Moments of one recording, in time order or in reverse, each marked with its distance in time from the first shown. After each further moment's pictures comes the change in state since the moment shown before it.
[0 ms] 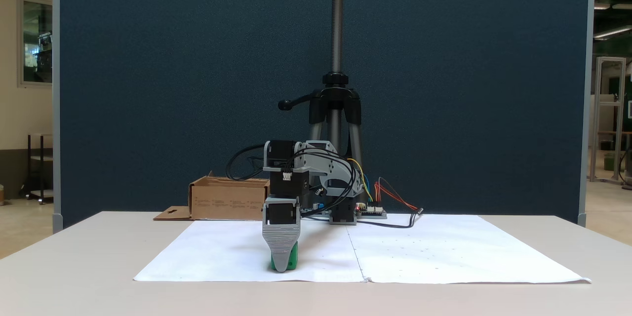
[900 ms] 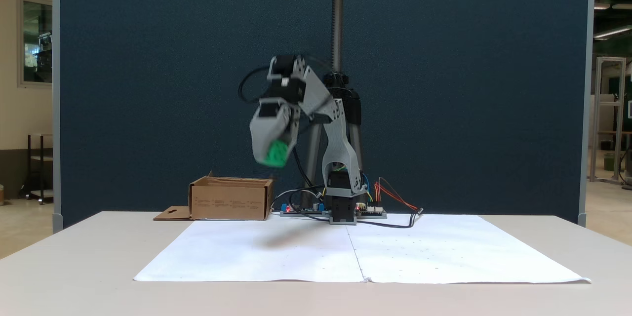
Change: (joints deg) arm 12.8 45.4 23.6 2.3 23.6
